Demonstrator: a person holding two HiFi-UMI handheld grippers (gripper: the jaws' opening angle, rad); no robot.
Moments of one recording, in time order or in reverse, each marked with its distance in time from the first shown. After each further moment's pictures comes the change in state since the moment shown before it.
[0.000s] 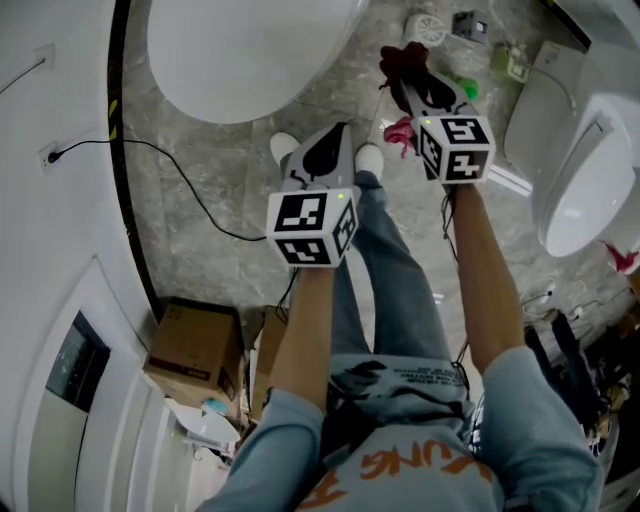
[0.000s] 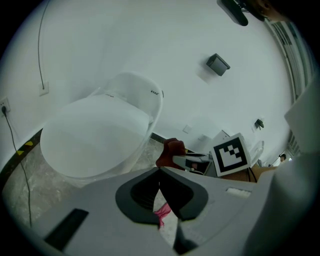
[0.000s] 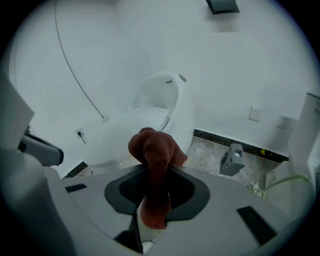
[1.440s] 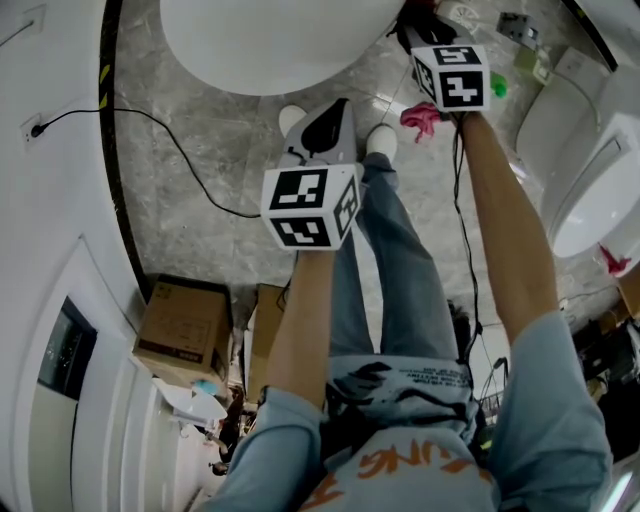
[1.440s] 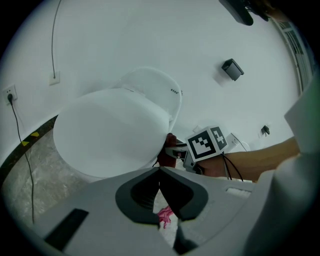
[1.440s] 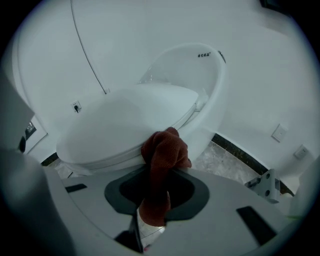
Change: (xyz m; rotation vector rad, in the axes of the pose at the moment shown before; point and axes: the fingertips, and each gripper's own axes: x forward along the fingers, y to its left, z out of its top) left arm -0.005 0.084 -0.007 -0.080 0.023 0.027; right arm 0.123 0.029 0.012 -0.220 0.143 -0.016
